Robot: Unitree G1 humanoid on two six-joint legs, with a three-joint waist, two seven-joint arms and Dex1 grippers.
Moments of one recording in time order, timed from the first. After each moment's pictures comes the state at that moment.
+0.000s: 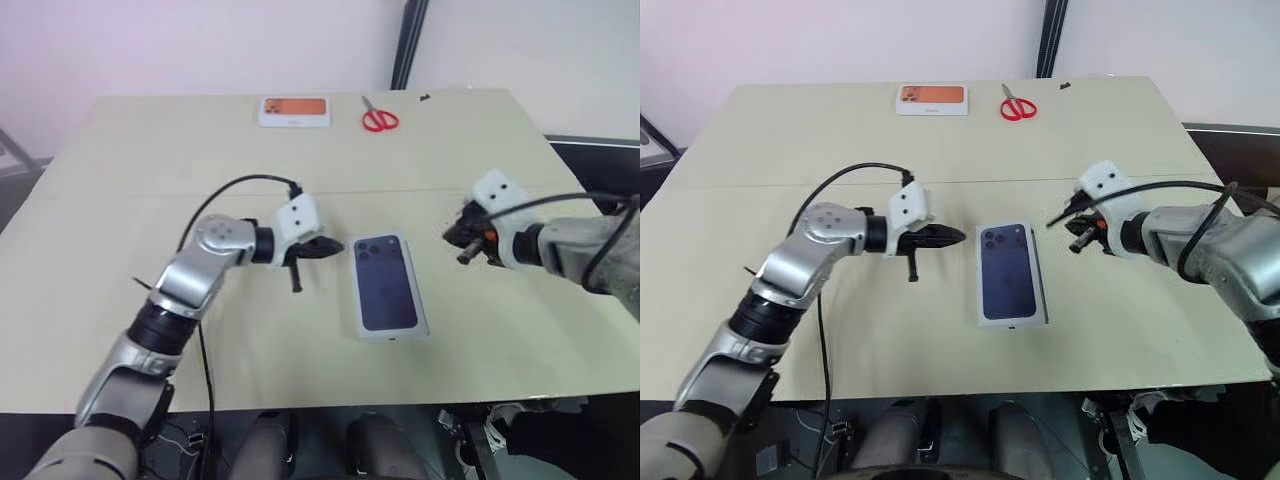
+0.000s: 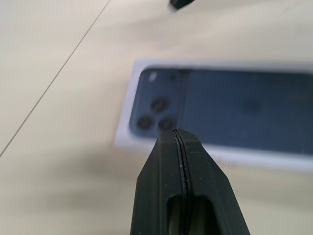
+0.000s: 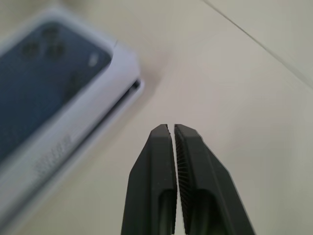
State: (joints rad) left arm -0.65 0.55 -0.30 -0.07 -0.19 0.46 -1.04; right arm -0.57 -1.24 0.27 -0.35 0.69 0.91 0.47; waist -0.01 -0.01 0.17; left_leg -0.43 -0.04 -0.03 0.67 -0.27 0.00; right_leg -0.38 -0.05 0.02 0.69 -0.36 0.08
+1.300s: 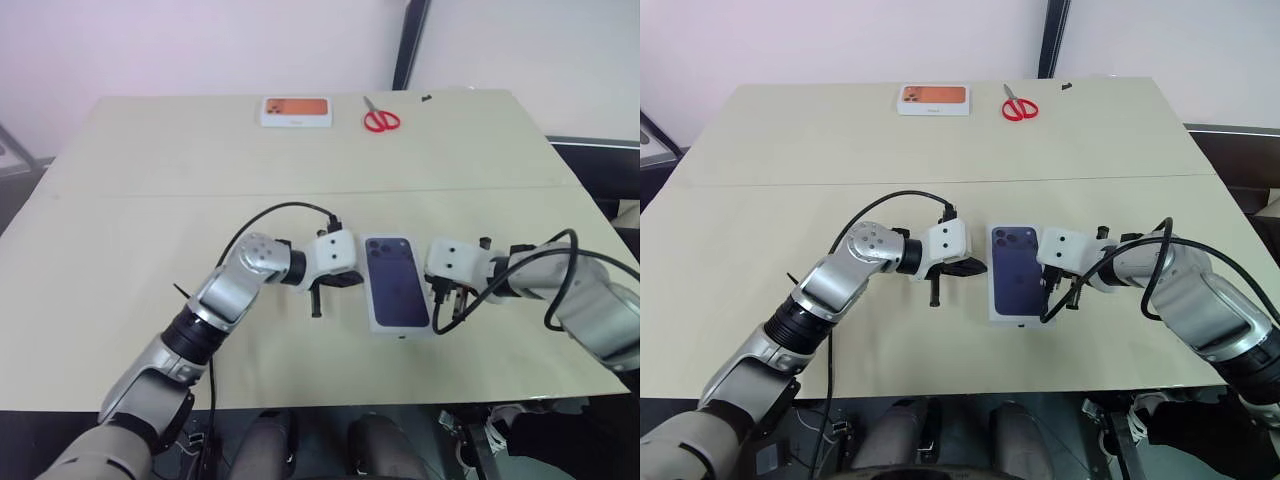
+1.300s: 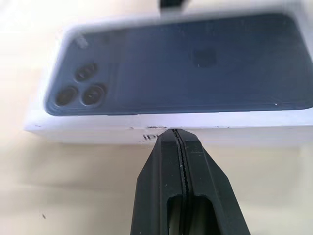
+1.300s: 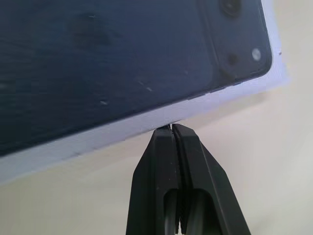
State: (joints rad) left arm -0.68 0.37 -0.45 -0.01 -0.03 0.44 -1.02; right arm -0.44 -1.11 0.34 -0.42 0.11 0.72 0.87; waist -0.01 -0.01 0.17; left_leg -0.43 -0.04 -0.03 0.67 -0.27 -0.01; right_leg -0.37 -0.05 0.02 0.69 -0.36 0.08
